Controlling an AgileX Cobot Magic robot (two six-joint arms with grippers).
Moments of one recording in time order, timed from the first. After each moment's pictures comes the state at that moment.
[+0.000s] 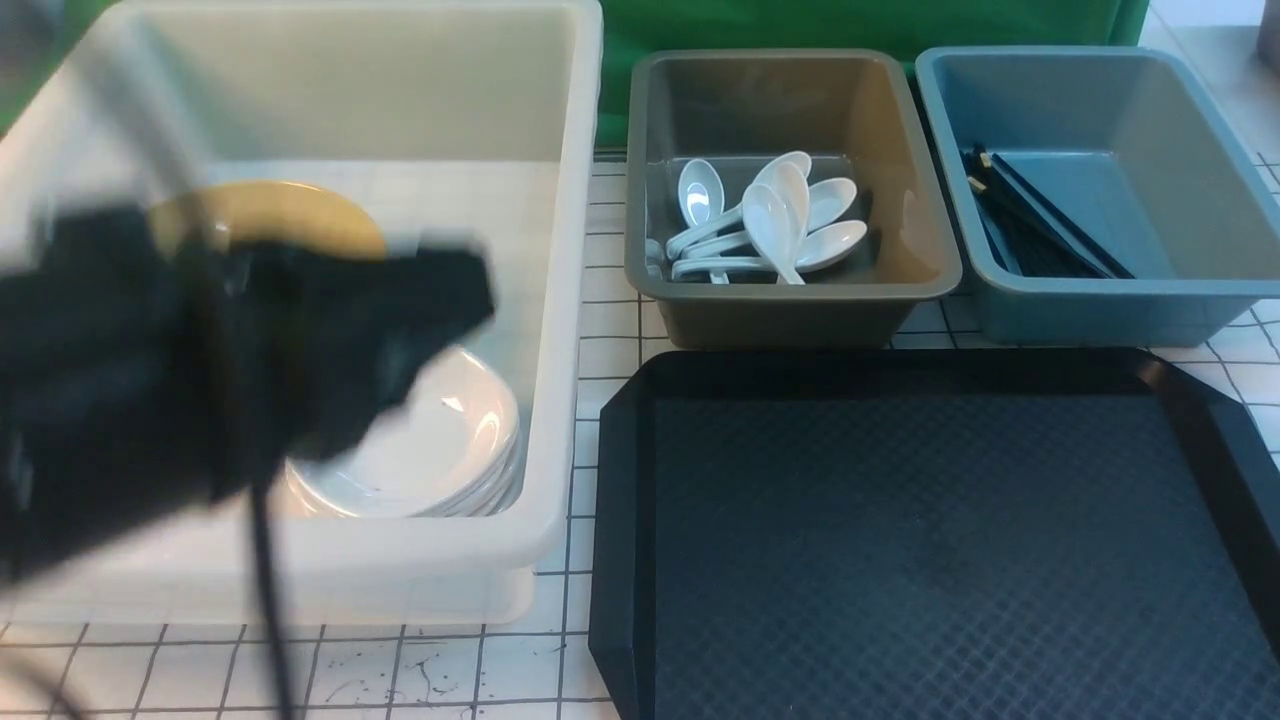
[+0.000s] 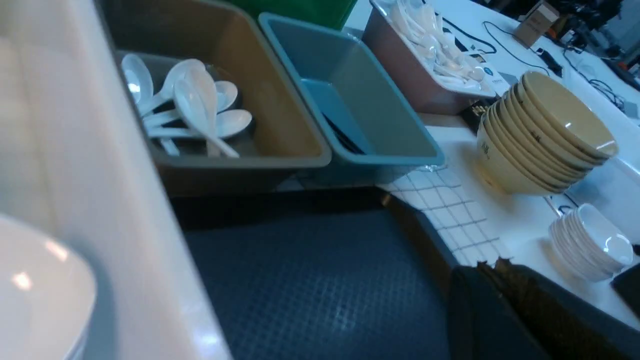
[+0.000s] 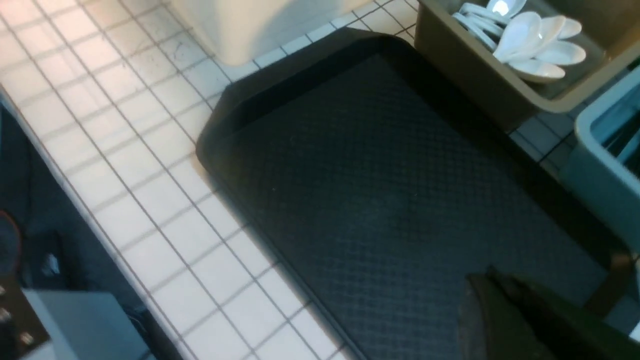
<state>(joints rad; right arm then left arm) 0.97 0.48 -1.04 -0.28 1.17 0.14 -0.97 0.71 -0.75 0.53 0.43 -0.98</state>
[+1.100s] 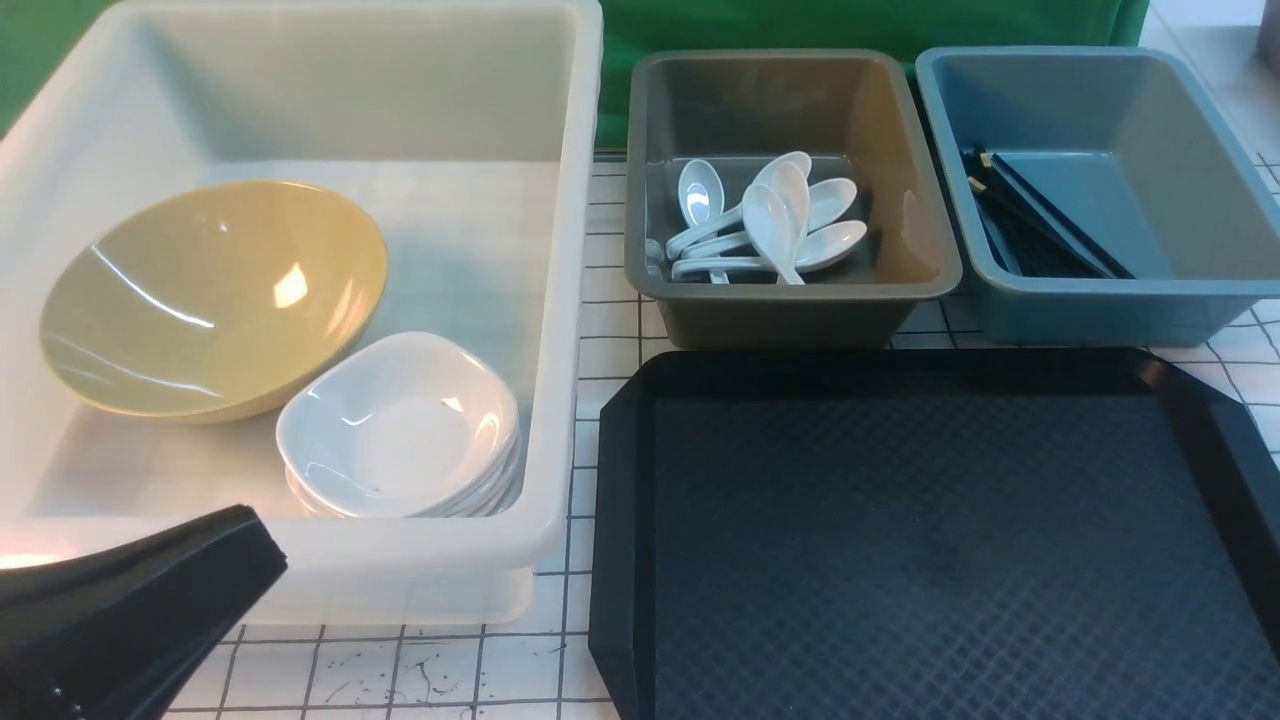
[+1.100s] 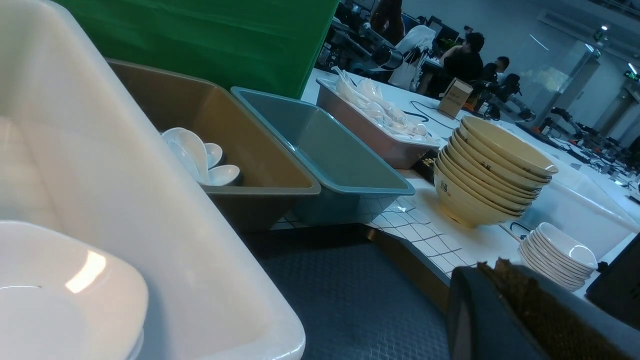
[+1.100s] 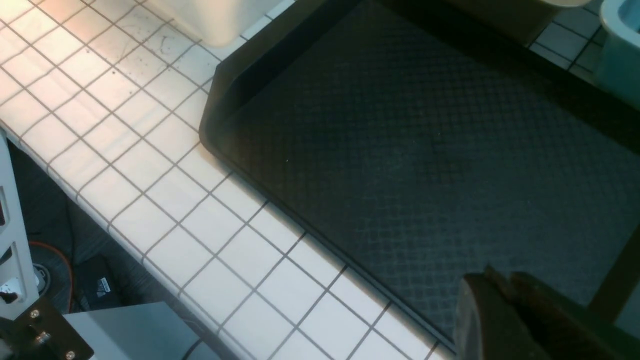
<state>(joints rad) 0.97 0.41 -0.91 -0.28 1.17 0.34 -0.97 0.23 -0.32 0.80 0.25 -1.12</state>
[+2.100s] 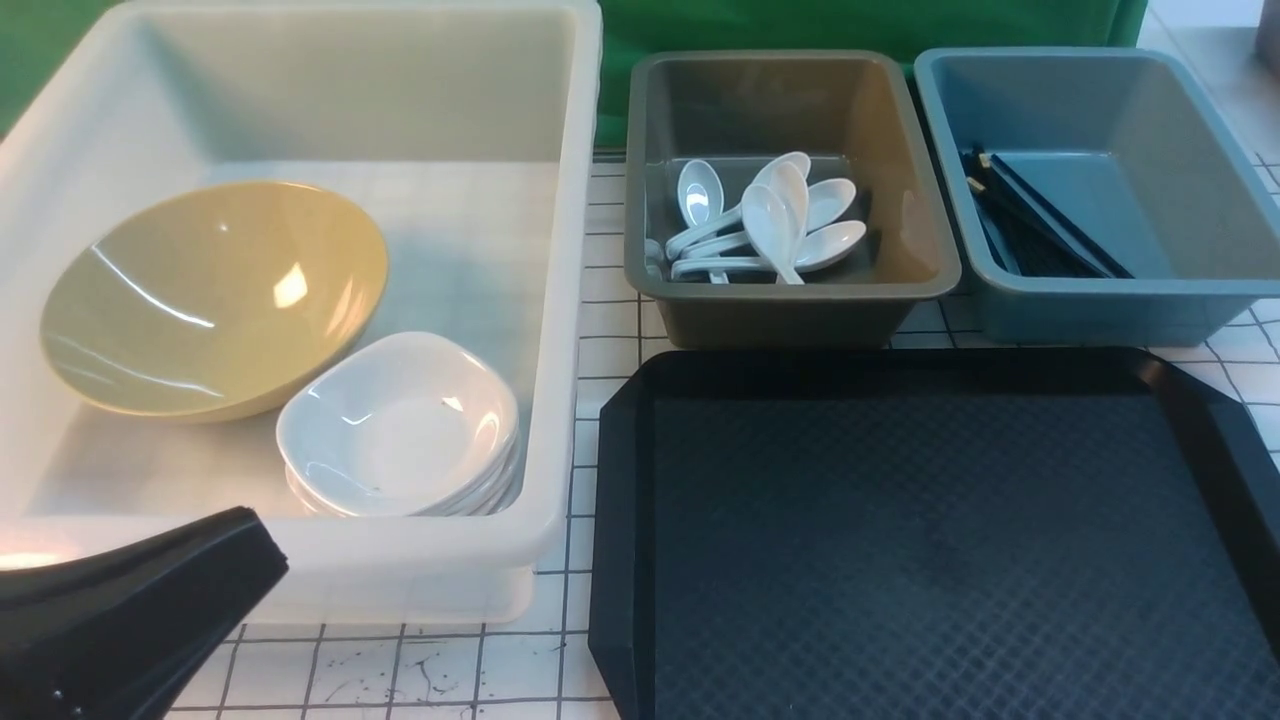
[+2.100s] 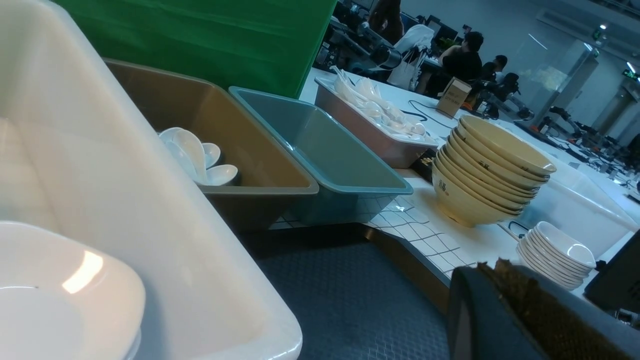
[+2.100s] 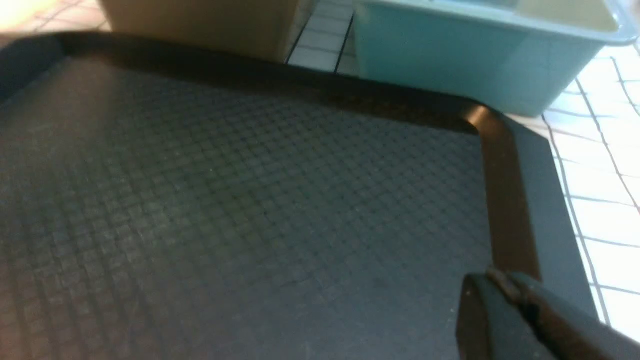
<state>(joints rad) 0.11 -0.01 0.01 -0.06 0.28 -0.02 -0.97 0.23 -0.32 0.81 0.25 -1.12</state>
